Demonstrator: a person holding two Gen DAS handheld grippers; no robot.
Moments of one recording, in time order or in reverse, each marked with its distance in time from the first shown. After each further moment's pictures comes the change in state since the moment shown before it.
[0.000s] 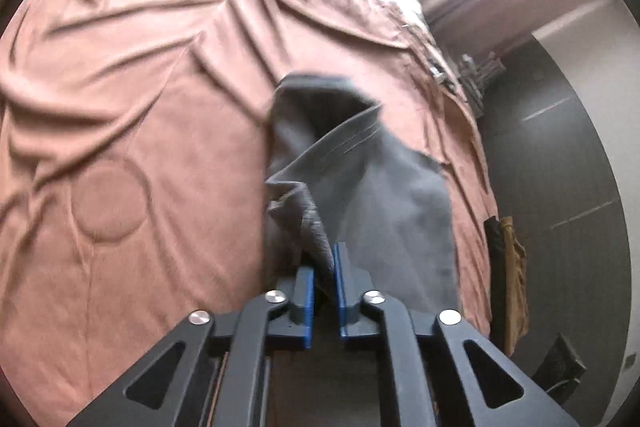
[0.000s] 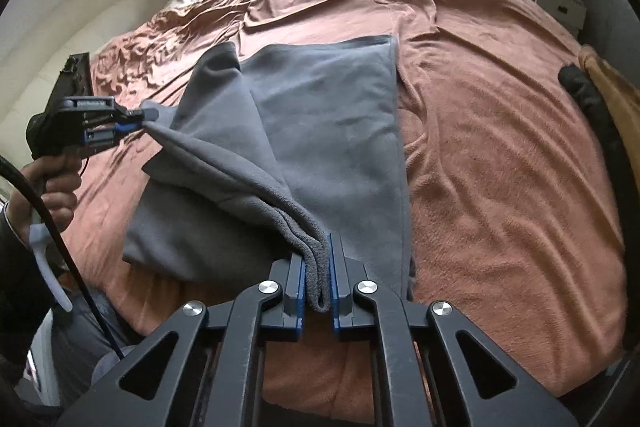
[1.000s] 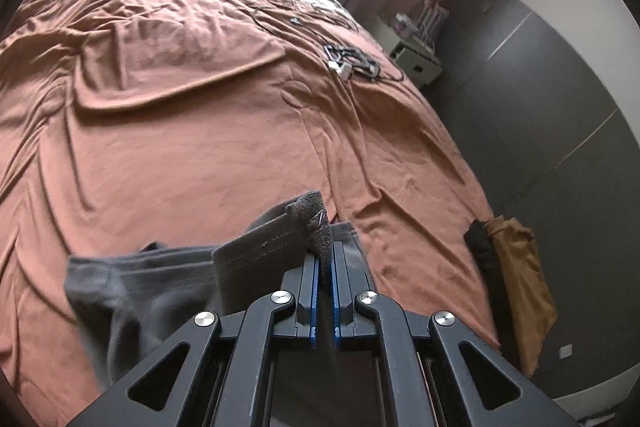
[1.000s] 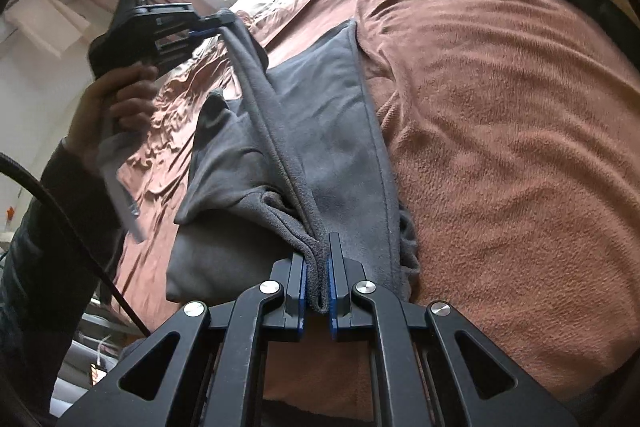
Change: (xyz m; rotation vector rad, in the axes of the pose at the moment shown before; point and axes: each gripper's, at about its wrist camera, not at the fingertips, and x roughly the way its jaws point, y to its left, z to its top) left arm 0.118 -0.170 0.087 0.346 0.023 0.012; right arm 0.014 -0.069 -0.033 0.303 -0.082 0.228
